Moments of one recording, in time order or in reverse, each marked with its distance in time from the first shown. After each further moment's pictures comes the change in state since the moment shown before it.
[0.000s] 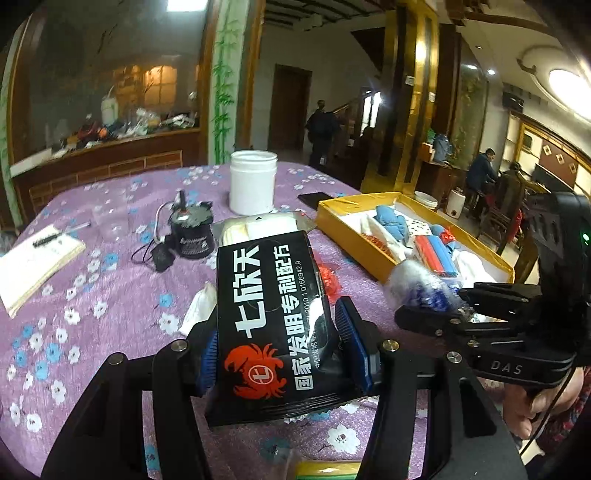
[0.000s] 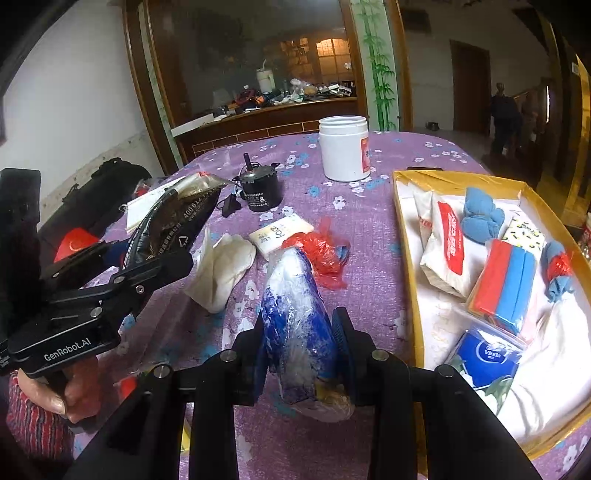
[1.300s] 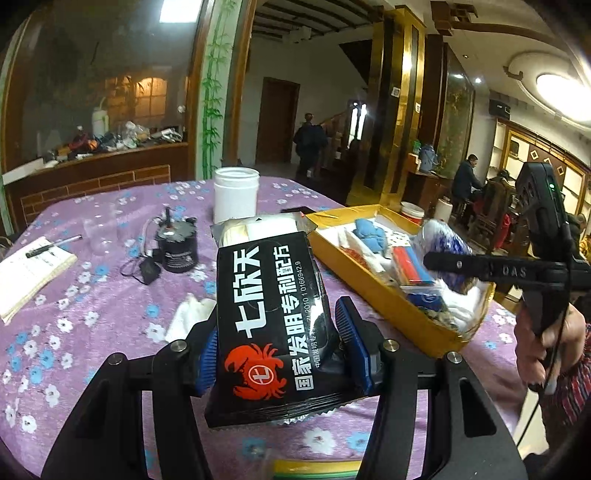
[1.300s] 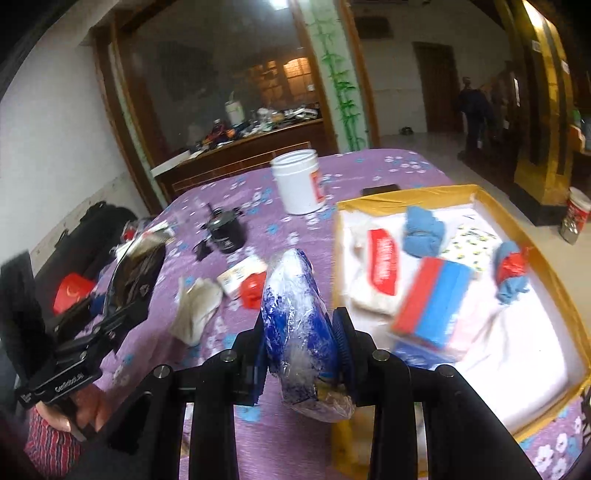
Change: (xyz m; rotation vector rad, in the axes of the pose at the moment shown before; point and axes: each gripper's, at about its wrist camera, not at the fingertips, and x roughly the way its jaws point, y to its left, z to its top) left arm -0.015 -0.021 0.003 0.033 -0.054 -0.061; right arm -0.045 -0.059 0.015 0.155 -0.071 -0.040
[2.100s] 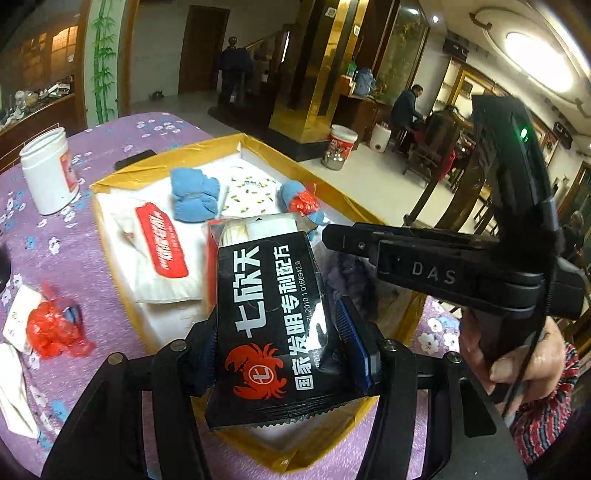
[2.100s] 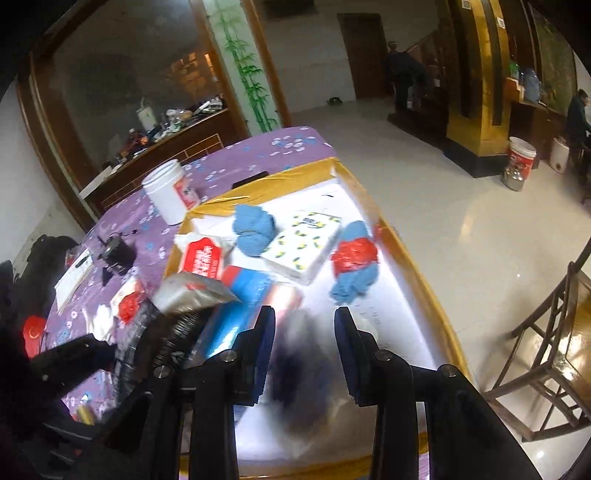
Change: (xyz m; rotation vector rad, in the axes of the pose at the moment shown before) left arm 0.131 -0.169 0.036 0.085 0.328 -0.244; right arm -0.013 -0.137 0.014 0.179 0.100 -0.205
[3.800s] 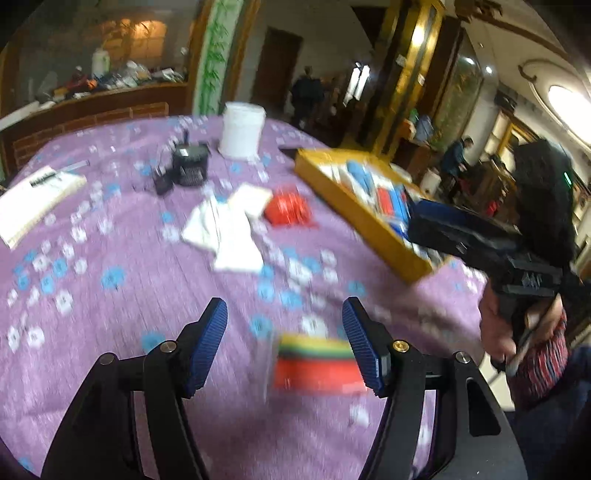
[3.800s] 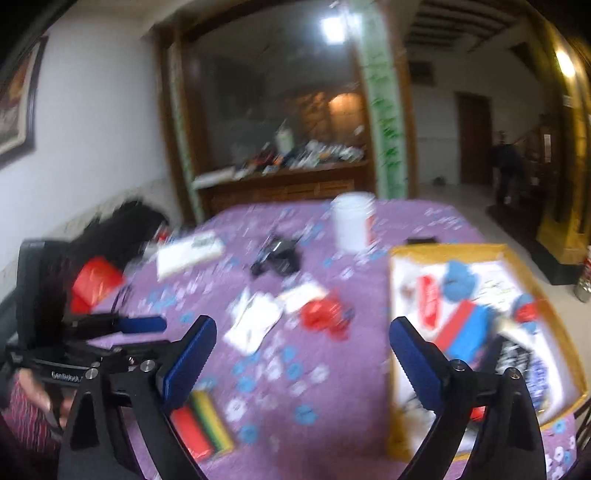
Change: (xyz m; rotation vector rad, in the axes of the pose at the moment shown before) left arm -0.184 0.137 -0.157 -0.178 -0.109 0.137; right arm -0.053 0.209 -0.073 -0.401 -0.194 0.306
